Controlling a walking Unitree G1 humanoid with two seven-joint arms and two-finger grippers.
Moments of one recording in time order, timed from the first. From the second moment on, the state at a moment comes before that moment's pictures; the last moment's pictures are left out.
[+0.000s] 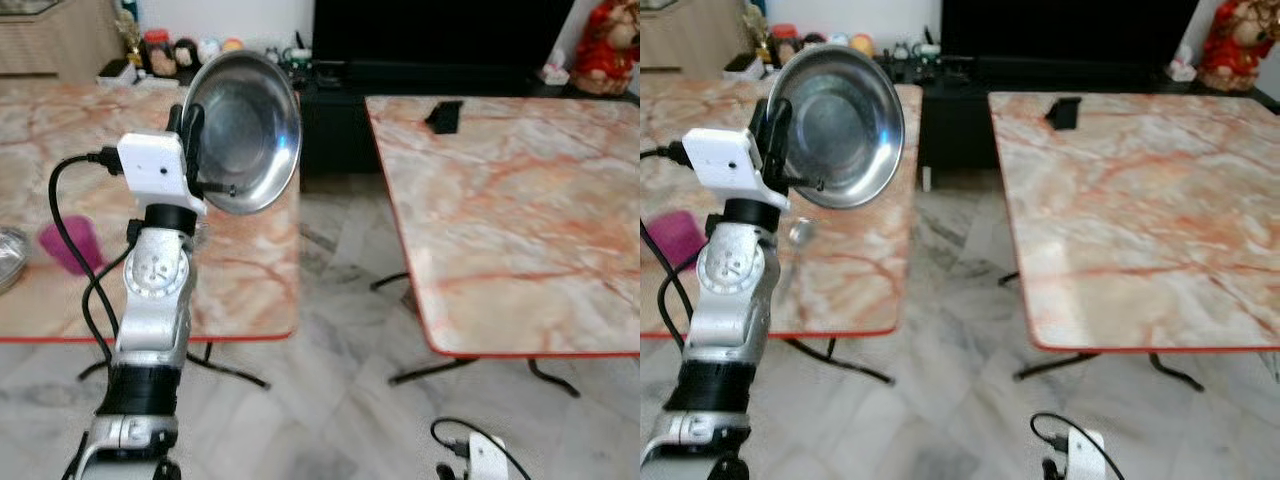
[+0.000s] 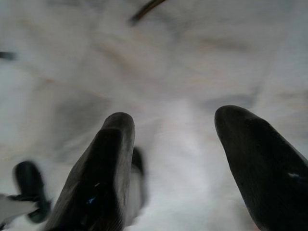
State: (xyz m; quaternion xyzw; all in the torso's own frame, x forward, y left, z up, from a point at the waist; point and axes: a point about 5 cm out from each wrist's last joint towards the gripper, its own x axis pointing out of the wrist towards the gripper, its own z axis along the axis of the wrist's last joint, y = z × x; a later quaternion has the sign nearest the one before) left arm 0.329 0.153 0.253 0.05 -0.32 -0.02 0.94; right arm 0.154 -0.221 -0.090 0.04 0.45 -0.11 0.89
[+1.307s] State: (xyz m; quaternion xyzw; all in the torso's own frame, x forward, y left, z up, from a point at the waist) left arm 0.327 0.154 0.253 0.06 -0.32 -0.02 0.94; right arm 0.158 -0.214 -0.089 0.04 0.44 -0.10 0.89
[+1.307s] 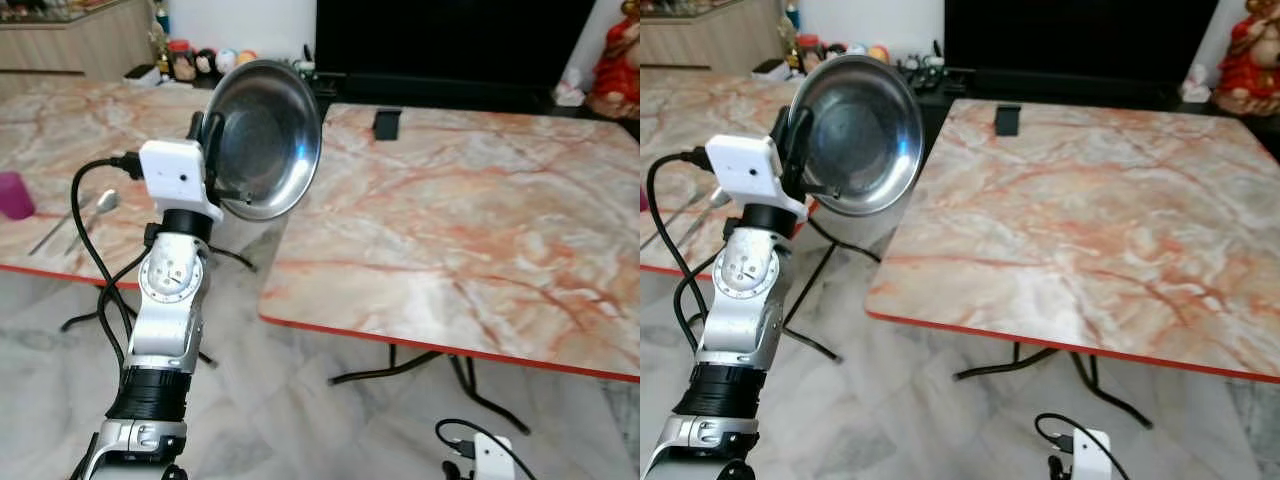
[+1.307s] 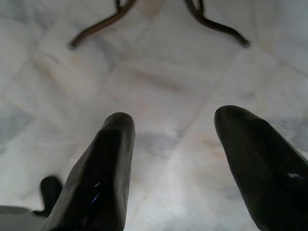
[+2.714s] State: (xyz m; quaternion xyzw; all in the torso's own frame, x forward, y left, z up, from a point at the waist) left arm 0.330 0.168 0.245 0.06 -0.30 -0.02 0.95; right arm 0.161 -0.201 -0.090 0.05 0.43 -0.10 0.89
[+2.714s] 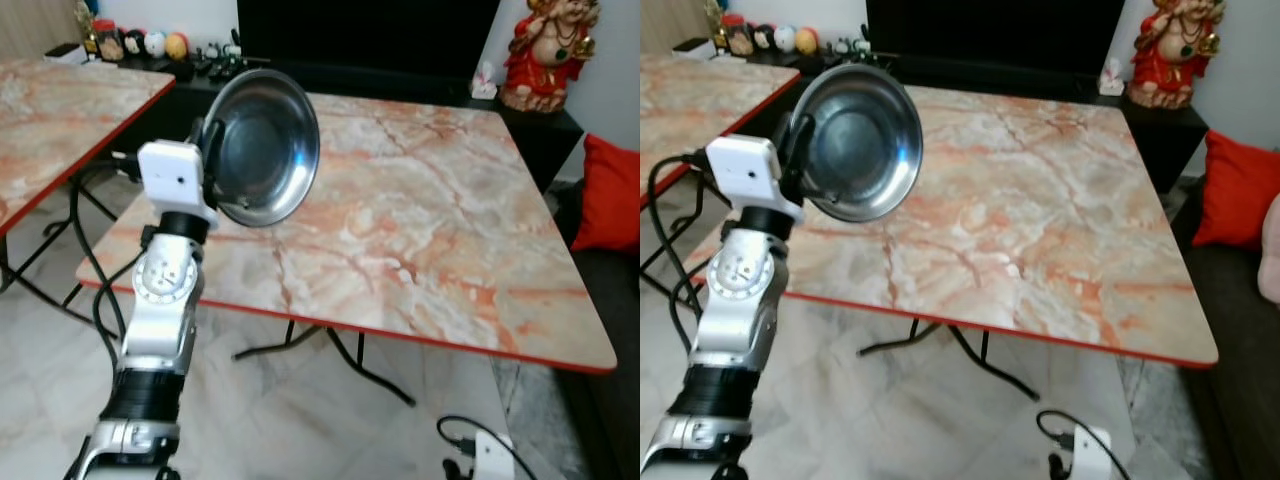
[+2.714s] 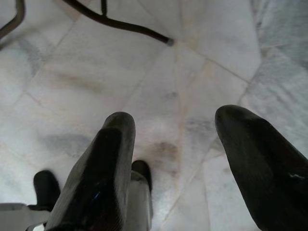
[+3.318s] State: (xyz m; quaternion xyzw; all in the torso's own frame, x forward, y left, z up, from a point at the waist) left arm 0.333 0.154 0.227 0.00 -0.26 -0.06 0.96; right arm 0.162 -0.217 -0.086 0.04 0.43 -0.11 0.89
